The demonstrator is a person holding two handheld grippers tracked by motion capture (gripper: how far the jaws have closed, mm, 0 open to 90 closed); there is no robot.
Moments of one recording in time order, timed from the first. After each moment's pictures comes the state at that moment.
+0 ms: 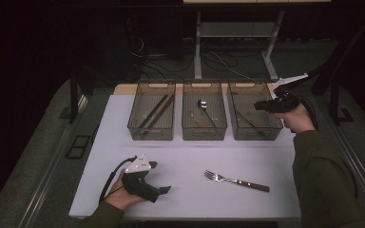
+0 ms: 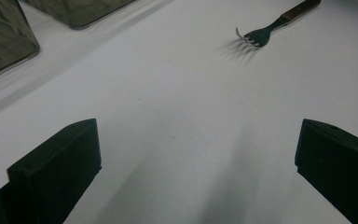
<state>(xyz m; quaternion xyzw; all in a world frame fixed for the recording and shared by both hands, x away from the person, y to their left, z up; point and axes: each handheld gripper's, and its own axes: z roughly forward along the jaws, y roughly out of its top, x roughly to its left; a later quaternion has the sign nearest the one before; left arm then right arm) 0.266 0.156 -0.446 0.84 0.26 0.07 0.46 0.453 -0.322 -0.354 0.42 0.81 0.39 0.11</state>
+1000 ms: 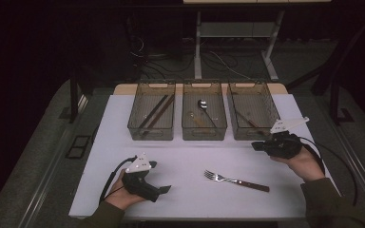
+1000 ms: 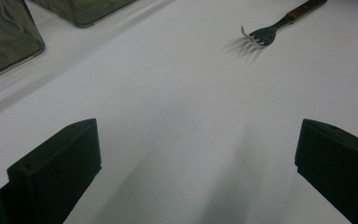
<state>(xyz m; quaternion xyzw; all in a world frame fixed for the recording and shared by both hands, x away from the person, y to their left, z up) 0.267 0.157 -0.446 0.85 0.27 0.07 0.45 0.330 -0.298 -0.387 0.32 0.86 0.39 0.09</state>
